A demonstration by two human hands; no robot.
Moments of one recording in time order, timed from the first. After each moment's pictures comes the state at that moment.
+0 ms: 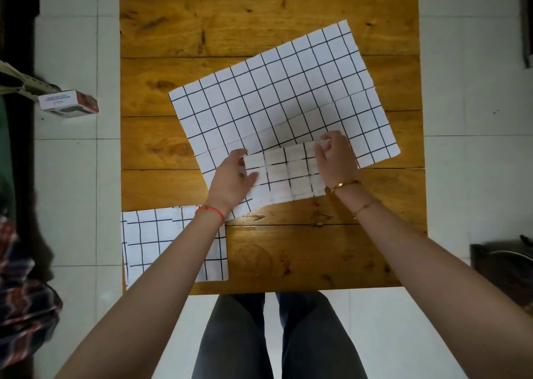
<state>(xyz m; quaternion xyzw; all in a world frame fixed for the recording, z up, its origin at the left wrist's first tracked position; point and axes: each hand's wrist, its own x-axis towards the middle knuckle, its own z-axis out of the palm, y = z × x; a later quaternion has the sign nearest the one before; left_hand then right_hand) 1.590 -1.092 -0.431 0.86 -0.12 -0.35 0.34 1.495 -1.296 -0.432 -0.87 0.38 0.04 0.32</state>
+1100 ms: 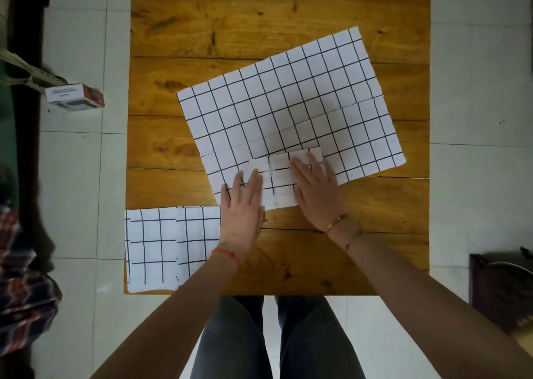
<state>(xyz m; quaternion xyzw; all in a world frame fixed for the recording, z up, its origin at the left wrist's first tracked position) 1.526 -1.073 -0.440 0.91 -0.34 -0.25 -0.02 1.467 -1.253 -0.442 -0.98 0.08 0.20 0.05</state>
